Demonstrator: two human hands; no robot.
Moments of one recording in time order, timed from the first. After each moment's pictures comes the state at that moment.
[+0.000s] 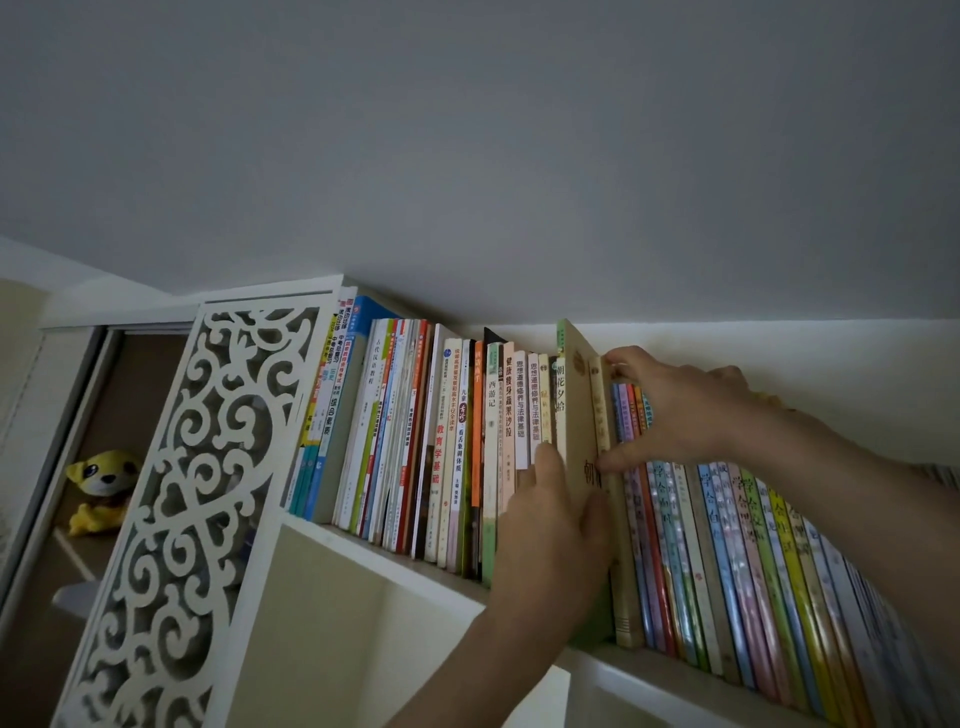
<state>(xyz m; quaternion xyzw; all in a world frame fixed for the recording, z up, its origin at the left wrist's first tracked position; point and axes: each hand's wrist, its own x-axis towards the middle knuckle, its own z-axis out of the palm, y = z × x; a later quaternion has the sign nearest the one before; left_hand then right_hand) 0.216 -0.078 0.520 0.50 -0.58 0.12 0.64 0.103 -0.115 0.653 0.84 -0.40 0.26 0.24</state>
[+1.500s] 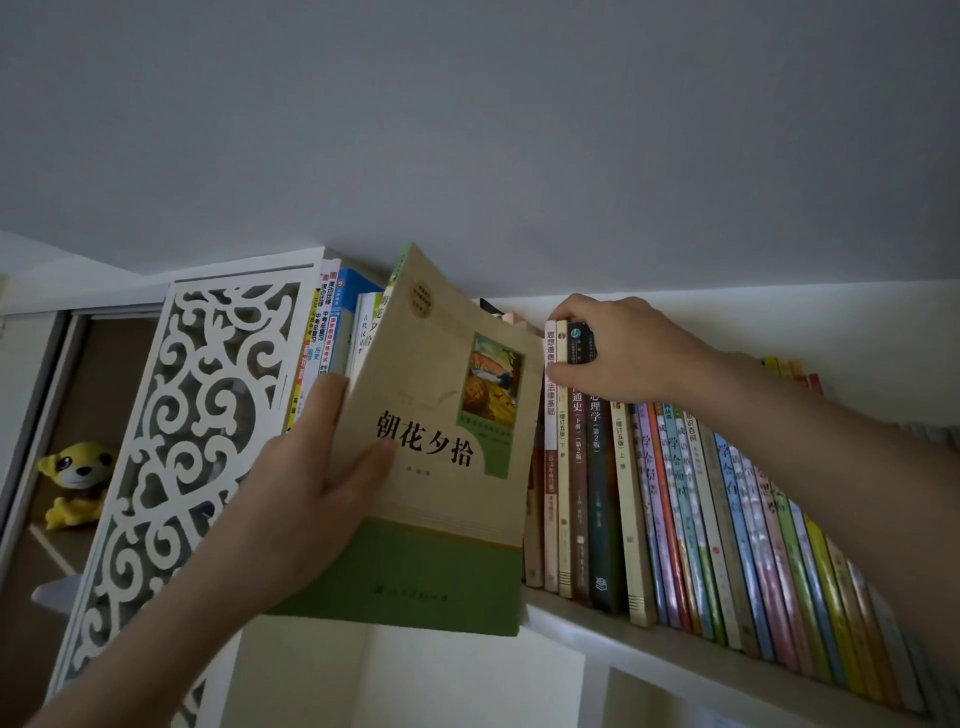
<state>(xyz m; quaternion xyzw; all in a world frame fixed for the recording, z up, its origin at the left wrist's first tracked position) 0.335 0.029 0.520 0.54 -0.56 0.12 0.62 0.145 -0.129 0.667 0.88 -0.26 0.34 0.20</state>
